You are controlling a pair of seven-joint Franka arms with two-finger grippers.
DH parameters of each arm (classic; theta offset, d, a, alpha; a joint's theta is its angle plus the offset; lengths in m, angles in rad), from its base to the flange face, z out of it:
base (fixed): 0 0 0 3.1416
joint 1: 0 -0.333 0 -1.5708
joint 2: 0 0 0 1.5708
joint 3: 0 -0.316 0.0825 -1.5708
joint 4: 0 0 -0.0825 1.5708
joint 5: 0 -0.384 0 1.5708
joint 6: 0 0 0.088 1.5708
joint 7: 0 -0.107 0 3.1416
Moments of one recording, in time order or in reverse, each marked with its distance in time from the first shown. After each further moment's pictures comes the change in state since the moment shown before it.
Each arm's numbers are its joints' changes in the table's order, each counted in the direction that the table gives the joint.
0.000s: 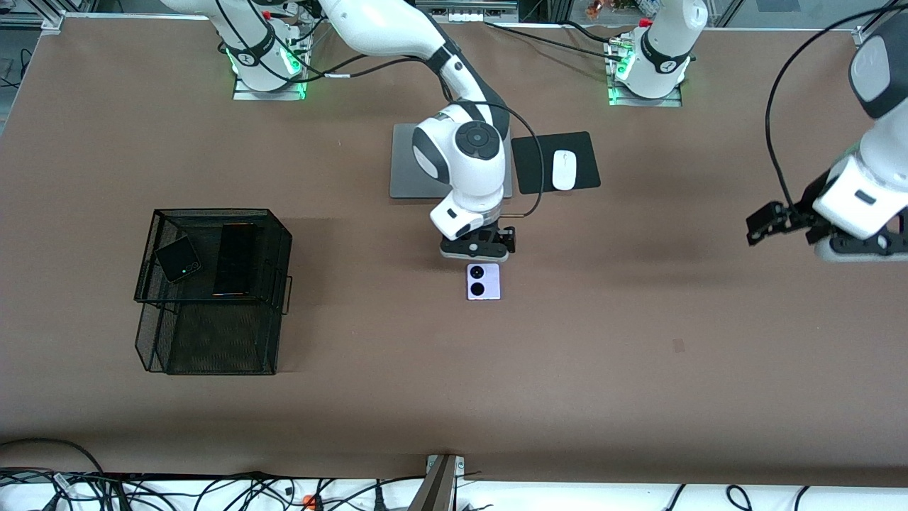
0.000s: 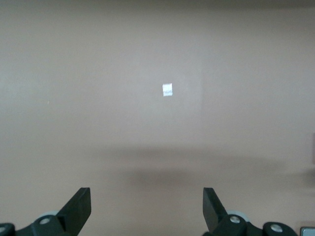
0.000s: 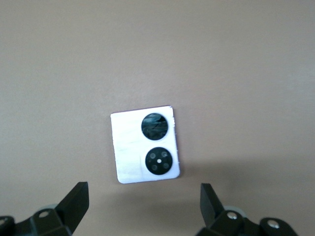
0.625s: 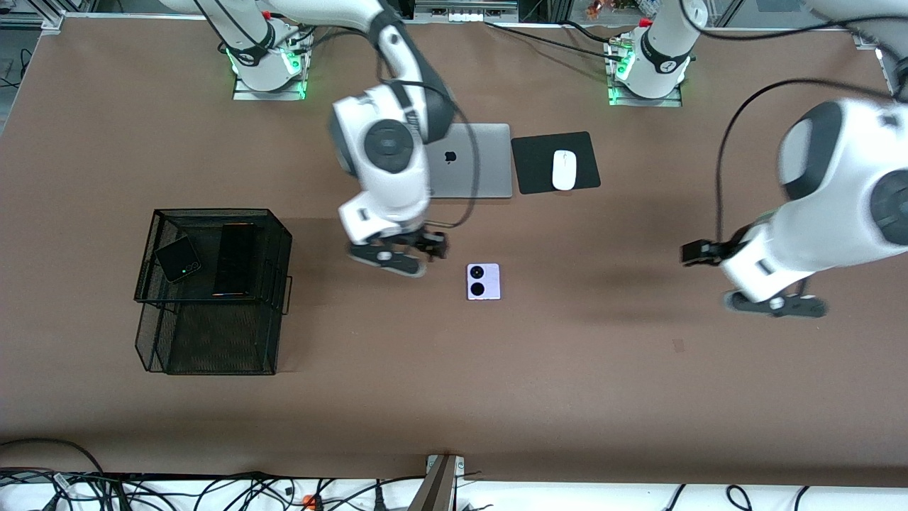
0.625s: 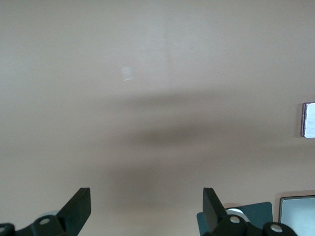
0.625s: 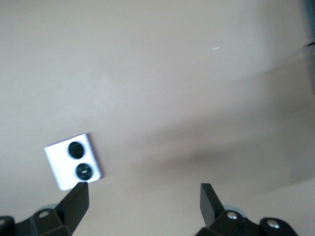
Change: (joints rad) left arm 0.093 -0.361 0.022 0.451 0.001 0.305 0.004; right arm 0.086 0.223 0.065 -0.074 -0.013 0.312 0.009
